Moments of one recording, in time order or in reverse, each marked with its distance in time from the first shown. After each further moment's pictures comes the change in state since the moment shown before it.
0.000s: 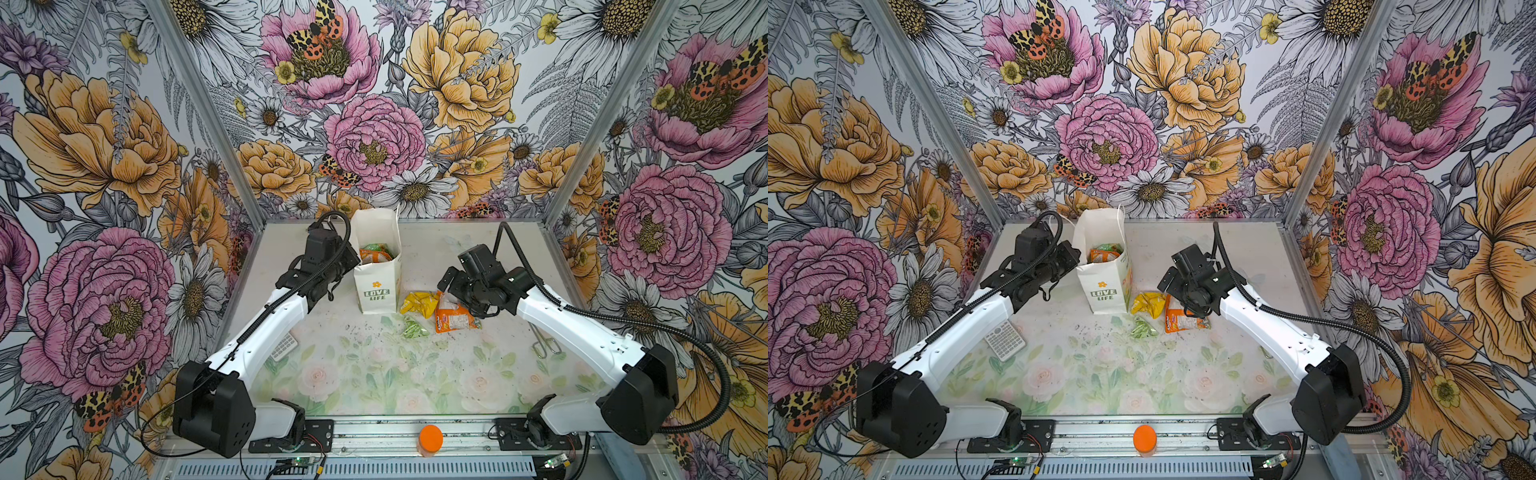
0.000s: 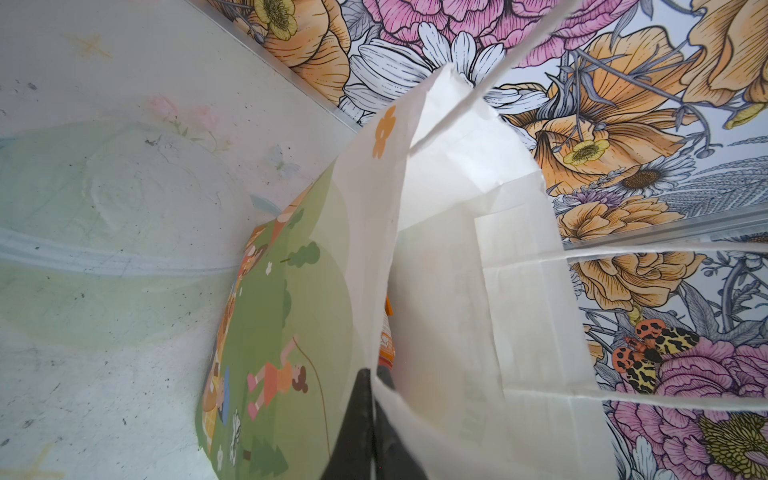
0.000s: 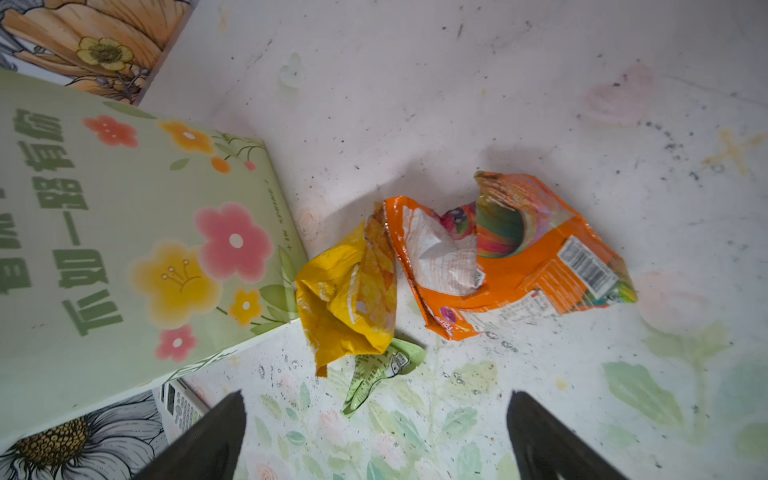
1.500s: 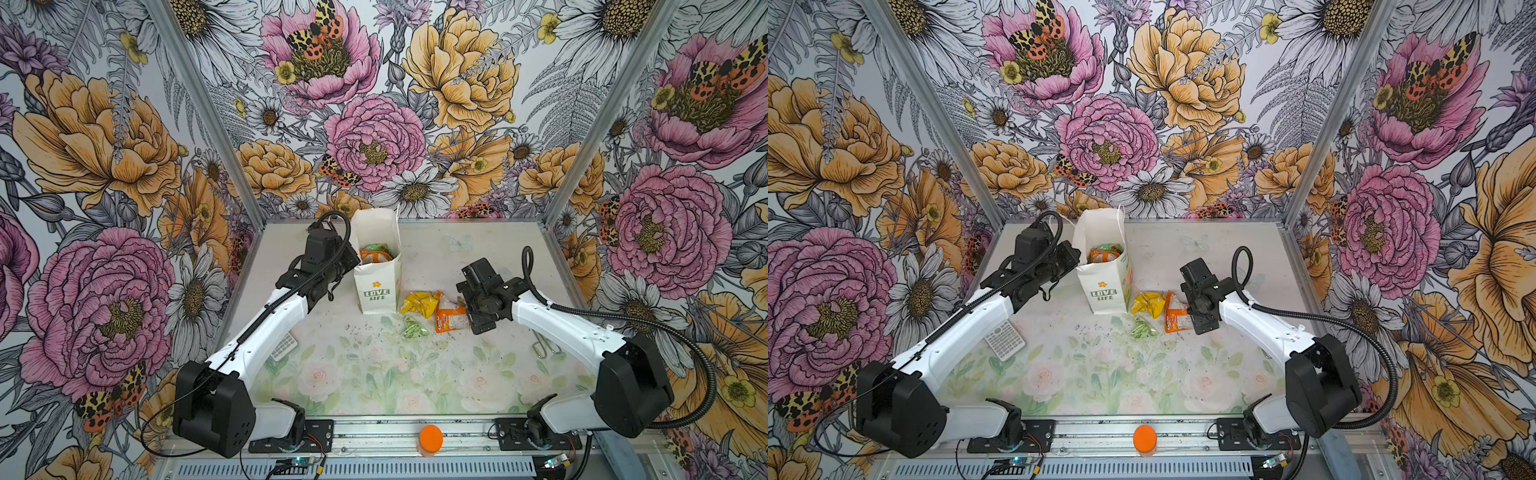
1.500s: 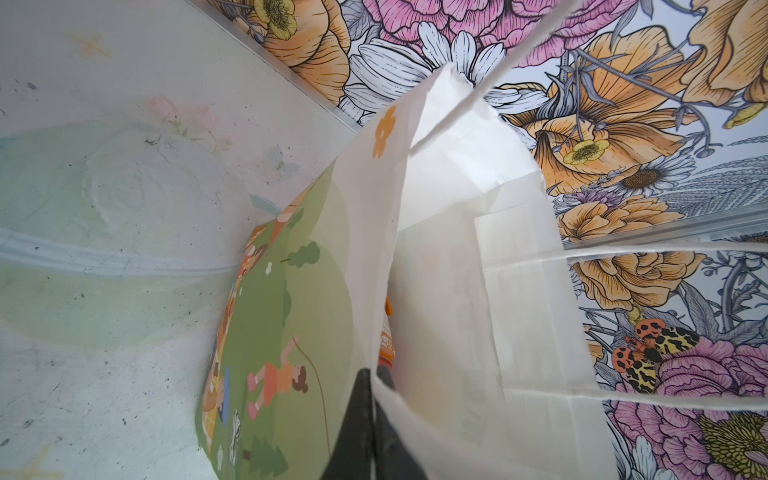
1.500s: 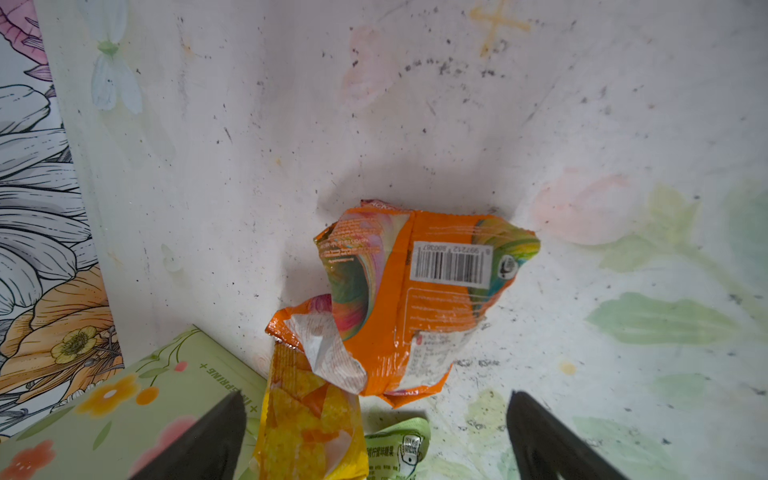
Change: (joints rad) left arm 0.002 0.000 0.000 0.000 0.003 0.000; right arm -0.074 0.058 -0.163 0.084 0.078 0.605
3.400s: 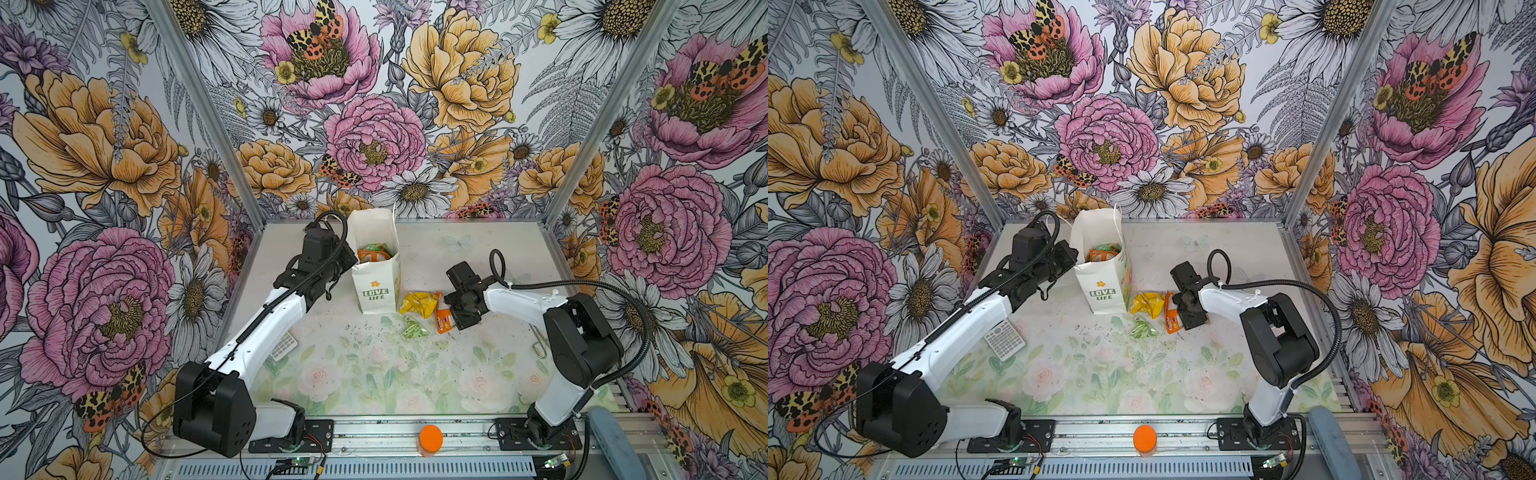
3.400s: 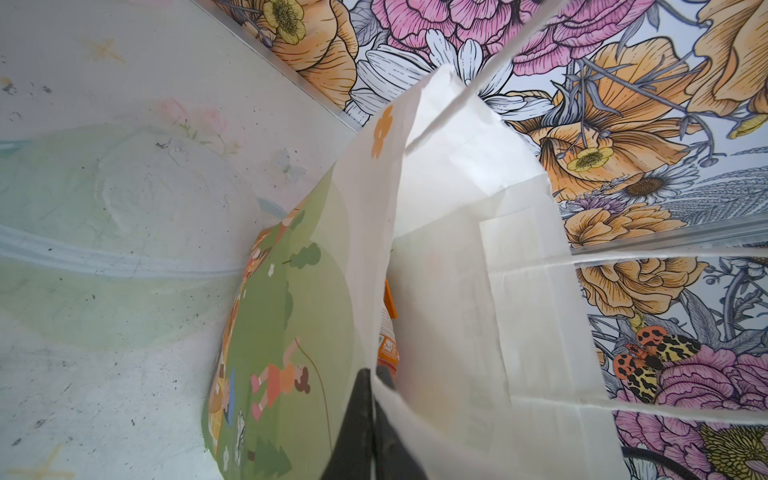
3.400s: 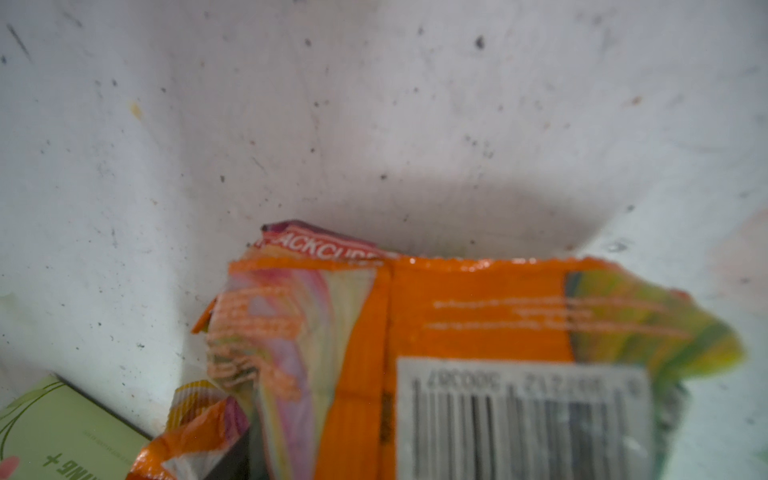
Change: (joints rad) left arm 0.023 0.000 -0.002 -0.002 0.009 0.000; right arm -0.027 0.294 0.026 0.151 -0.087 -0.089
